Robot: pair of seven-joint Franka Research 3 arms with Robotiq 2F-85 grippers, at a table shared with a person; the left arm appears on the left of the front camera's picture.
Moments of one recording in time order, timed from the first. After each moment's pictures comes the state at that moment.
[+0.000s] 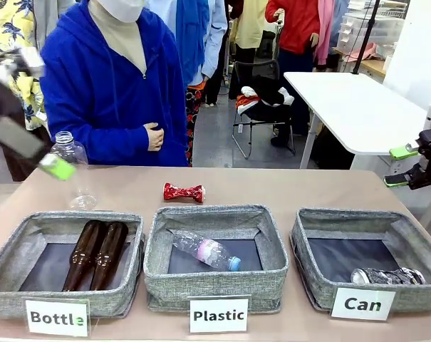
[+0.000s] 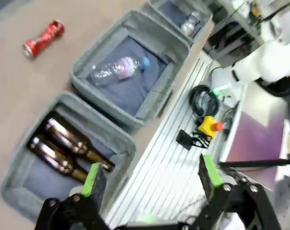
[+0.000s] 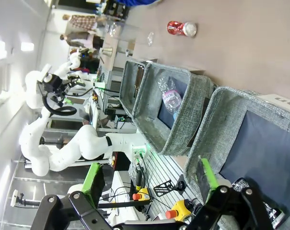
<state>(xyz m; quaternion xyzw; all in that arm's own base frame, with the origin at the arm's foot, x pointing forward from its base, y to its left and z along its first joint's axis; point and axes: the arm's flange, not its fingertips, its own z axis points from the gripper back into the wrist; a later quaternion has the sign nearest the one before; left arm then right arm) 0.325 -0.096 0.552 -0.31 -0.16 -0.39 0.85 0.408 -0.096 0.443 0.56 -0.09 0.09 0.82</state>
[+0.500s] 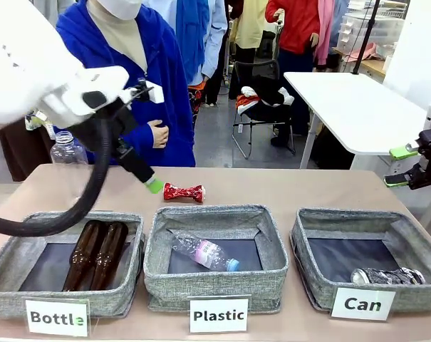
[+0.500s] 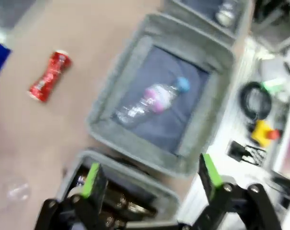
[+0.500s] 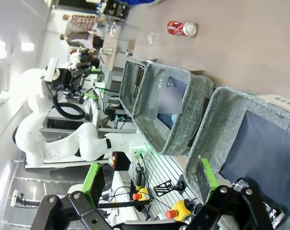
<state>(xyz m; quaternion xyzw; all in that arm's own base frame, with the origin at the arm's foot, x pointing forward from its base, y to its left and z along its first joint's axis) 0.376 -0.223 0.513 -0.17 -0.20 -0.45 0.85 0.408 -0.096 0.443 0.56 -0.09 0.09 0.82</state>
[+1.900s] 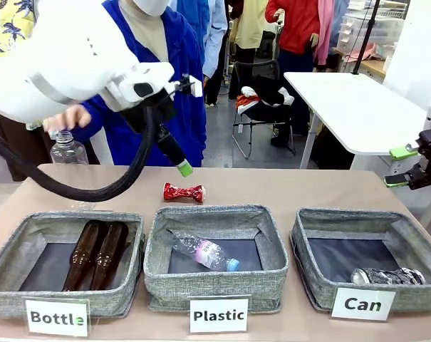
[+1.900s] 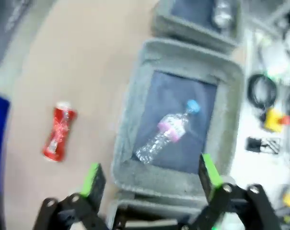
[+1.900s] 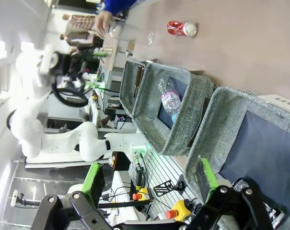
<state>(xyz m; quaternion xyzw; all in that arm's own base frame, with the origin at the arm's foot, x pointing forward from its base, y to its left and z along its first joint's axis) 0.426 -0.270 0.530 -0.18 -0.20 -0.60 0.75 0.408 -0.096 0.443 0.56 -0.09 0.09 0.82</state>
